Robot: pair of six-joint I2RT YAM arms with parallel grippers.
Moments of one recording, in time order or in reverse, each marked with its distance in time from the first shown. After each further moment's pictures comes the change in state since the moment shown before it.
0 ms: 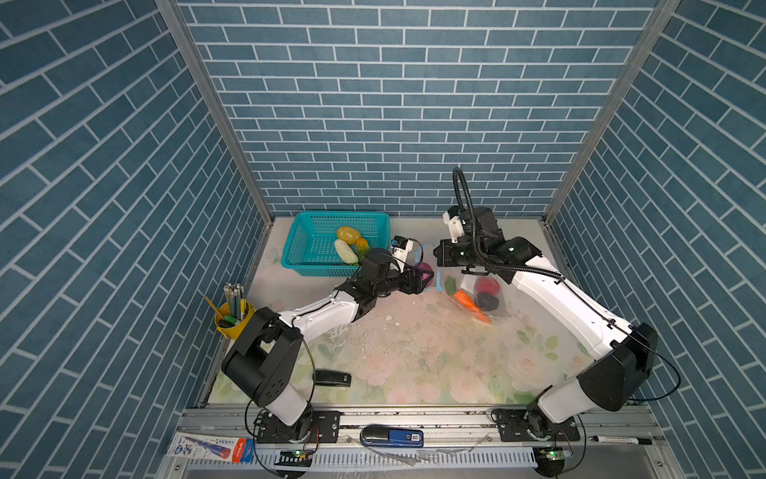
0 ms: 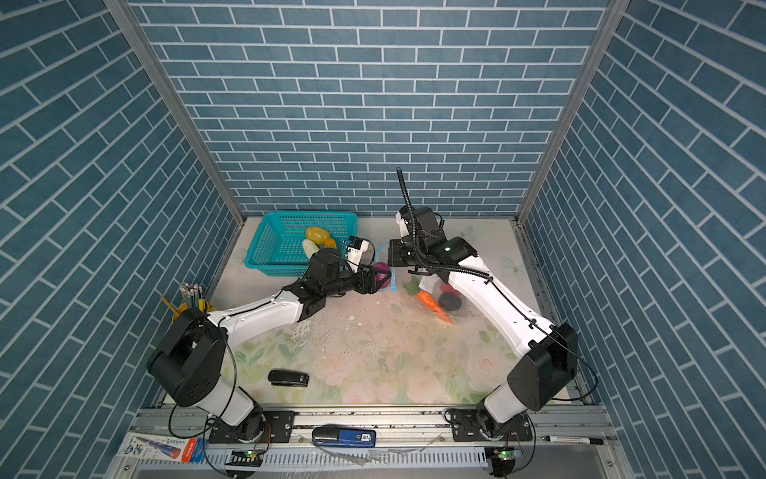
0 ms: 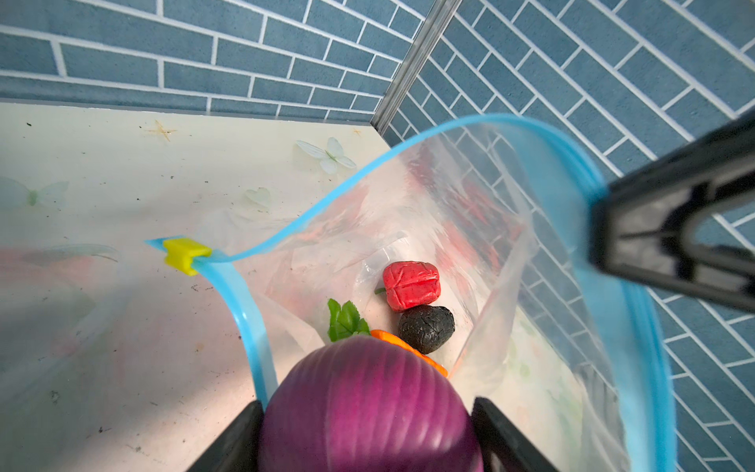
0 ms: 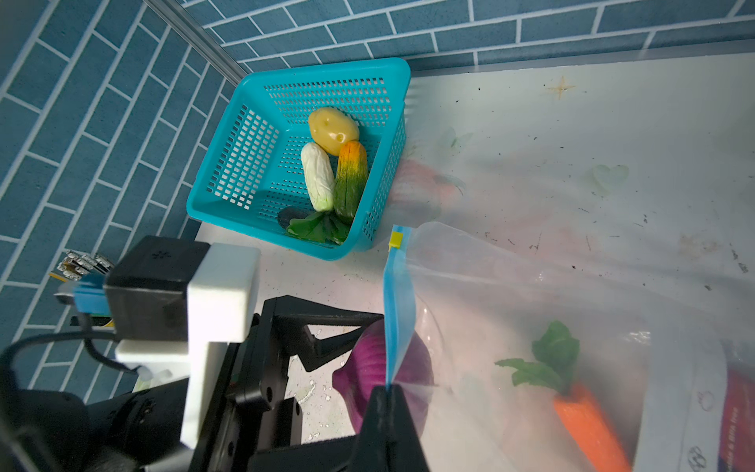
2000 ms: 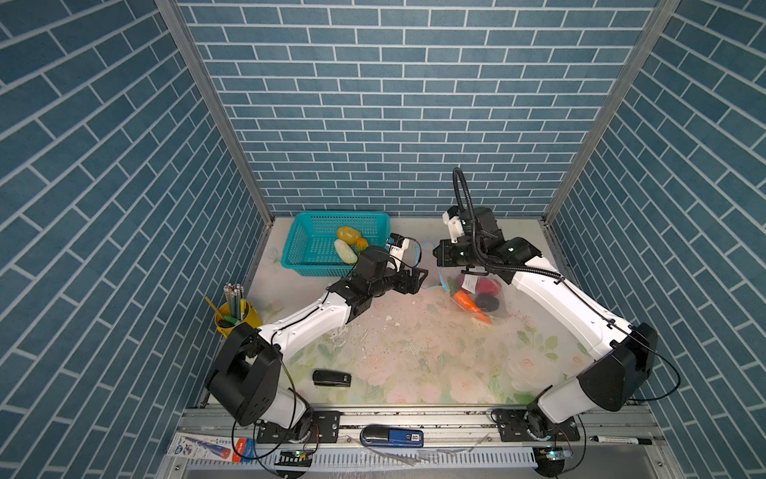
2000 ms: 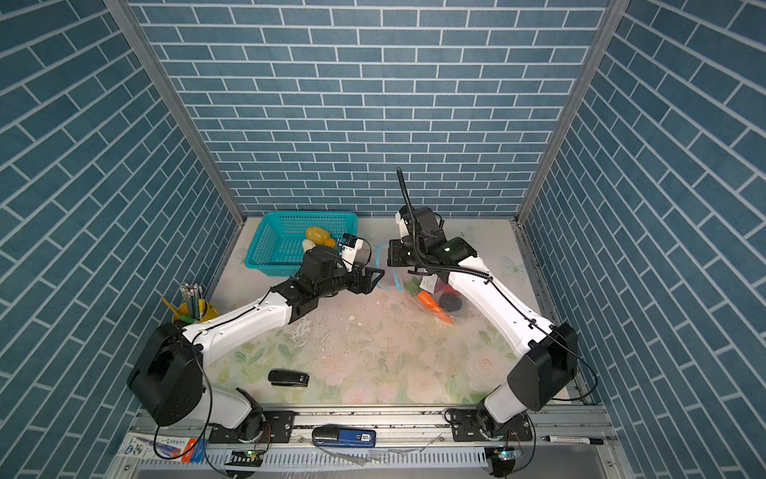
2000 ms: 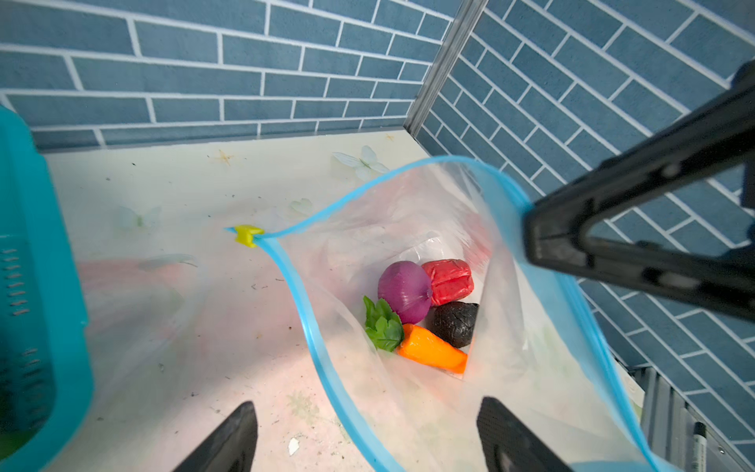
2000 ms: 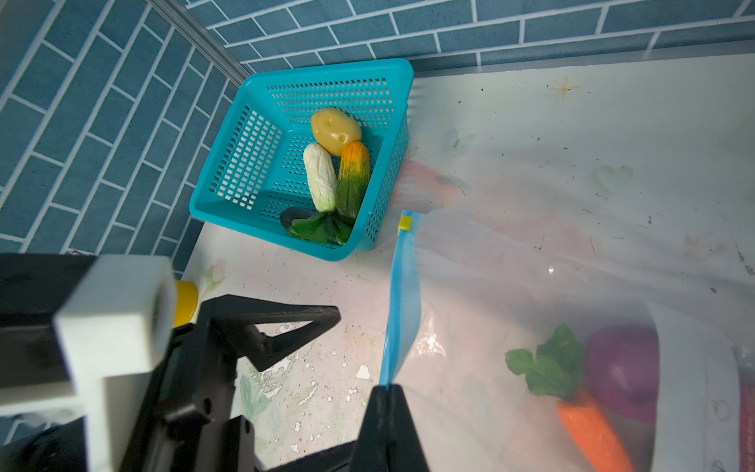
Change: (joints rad) left arm -0.007 -0.131 0.042 -0.226 -0.151 0.116; right arm 0.000 -0.002 -0.010 0.014 -0.005 0.000
